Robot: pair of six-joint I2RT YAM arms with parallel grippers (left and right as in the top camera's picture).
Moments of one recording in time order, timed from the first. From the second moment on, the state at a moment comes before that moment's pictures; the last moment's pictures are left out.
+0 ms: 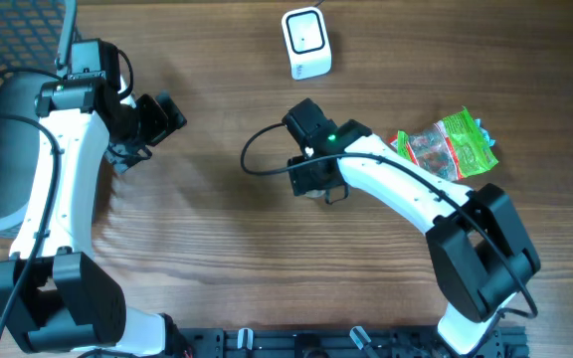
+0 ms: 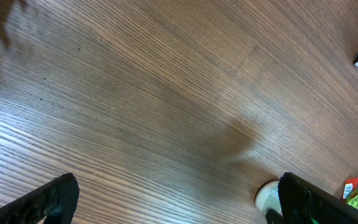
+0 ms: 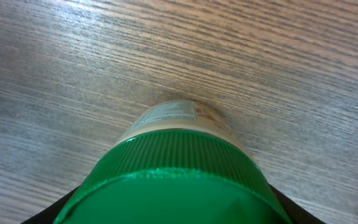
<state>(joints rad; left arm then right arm) 0.09 1.66 1.44 -1.10 0.18 -0.53 0.65 1.89 1.32 -0.80 0.02 0.39</state>
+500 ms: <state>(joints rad) 0.09 1.66 1.44 -1.10 0.18 -0.53 0.59 1.87 1.95 -1.12 0.00 0.38</state>
